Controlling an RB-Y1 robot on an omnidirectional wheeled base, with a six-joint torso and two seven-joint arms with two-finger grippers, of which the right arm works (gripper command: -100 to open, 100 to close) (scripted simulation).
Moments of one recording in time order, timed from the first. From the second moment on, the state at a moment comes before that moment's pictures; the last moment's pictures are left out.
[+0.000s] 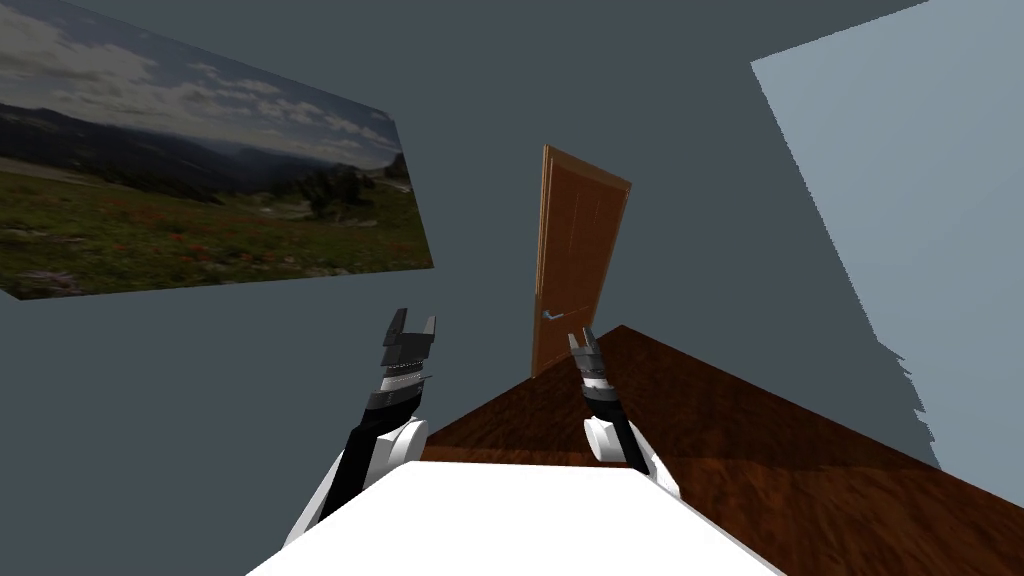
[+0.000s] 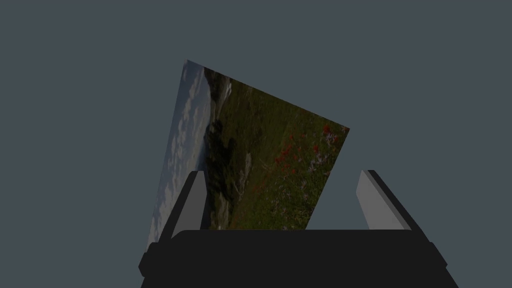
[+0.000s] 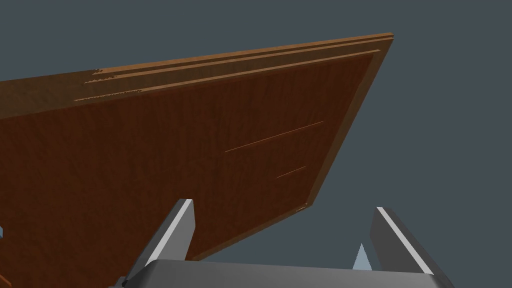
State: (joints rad) arm 0.24 -0.13 0.06 -1.68 -0.07 -0.74 -0.15
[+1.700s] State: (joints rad) arm 0.05 -0.20 0.09 -1.18 -0.07 -0.81 -0.20
